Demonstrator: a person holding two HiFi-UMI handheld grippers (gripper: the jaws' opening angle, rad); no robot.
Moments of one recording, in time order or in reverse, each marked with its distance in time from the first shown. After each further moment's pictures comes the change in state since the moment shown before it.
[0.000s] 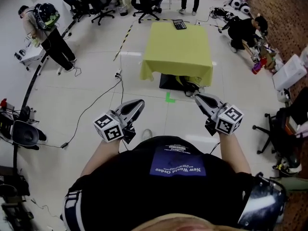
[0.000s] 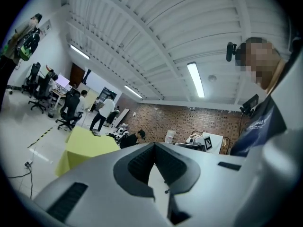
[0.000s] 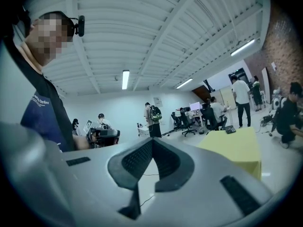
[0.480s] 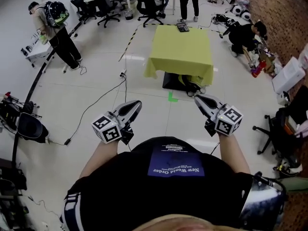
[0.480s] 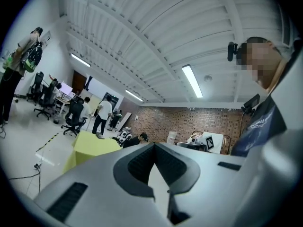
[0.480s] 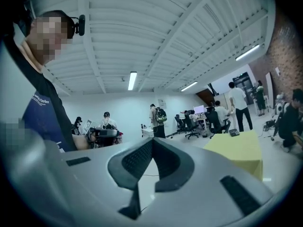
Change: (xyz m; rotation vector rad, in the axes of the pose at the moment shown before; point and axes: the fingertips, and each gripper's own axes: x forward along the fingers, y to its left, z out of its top) left arm -0.078 -0.075 -0.010 0.047 -0.027 0.050; right arm -0.046 0.089 -0.003 -0.042 -0.026 0.033
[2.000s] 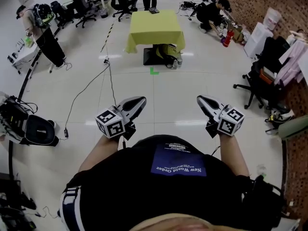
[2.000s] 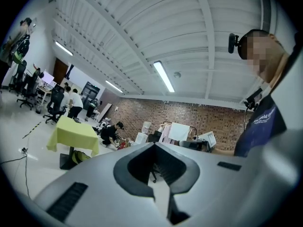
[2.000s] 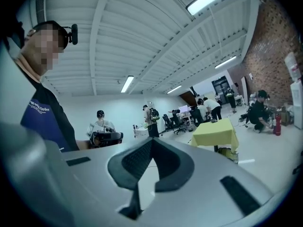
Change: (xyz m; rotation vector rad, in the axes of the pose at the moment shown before) left arm -0.226 -0.297 -0.127 0.005 0.097 -0.229; right arm -0.259 0.358 -0.098 0.091 -0.029 -0.225
